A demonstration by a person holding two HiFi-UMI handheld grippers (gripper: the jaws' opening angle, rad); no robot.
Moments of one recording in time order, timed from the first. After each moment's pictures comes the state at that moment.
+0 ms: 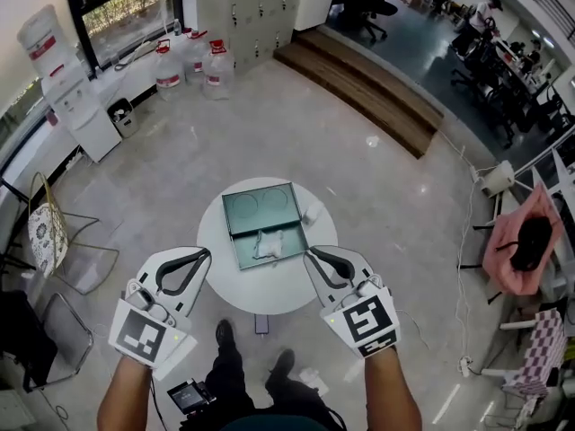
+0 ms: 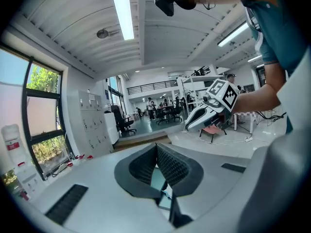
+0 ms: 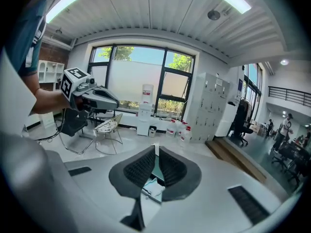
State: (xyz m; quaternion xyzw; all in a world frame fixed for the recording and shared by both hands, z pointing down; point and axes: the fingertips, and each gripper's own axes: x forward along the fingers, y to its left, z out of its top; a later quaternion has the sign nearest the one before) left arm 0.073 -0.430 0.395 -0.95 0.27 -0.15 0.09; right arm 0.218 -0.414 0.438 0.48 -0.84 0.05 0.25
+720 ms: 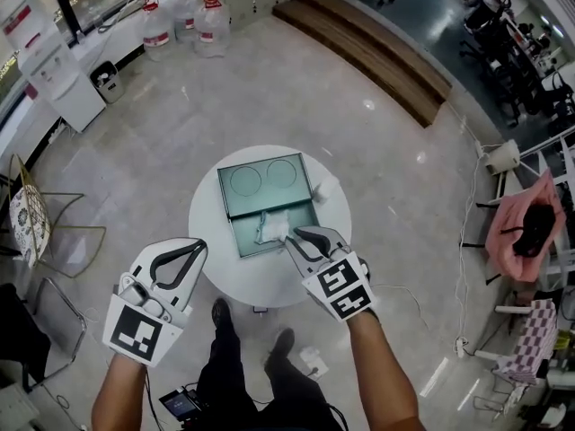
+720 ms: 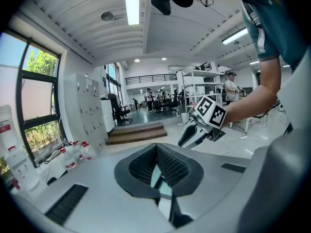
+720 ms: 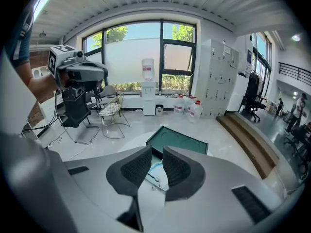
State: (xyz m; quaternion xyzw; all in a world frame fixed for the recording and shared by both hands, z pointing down) left arm 0.073 -0.522 0.546 -0.95 0.24 -0.19 0.05; right arm 0.209 -0.522 0.670 0.43 -0.83 0.15 0.33
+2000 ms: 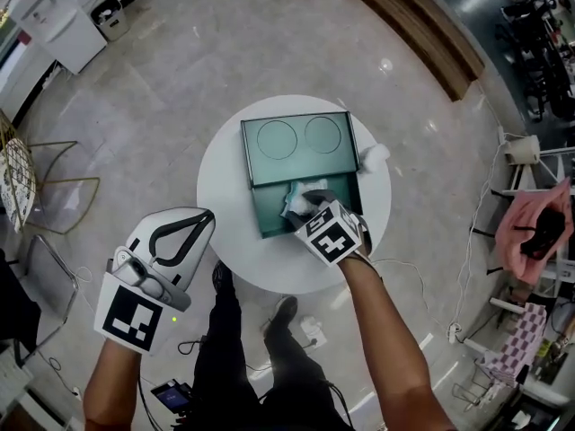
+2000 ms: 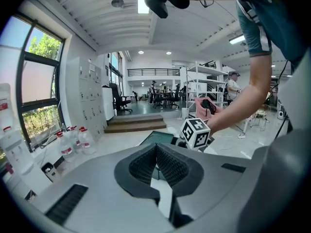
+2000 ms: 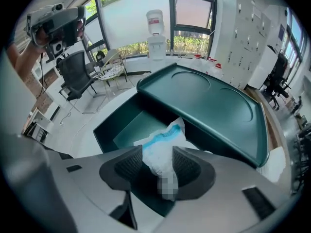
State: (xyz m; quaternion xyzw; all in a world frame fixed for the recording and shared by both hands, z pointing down) left arm 0.038 -0.598 0.701 -0.95 0.24 -0.22 -0.01; right arm 0.182 -0.590 0.929 0.31 -0.77 0.23 0.50
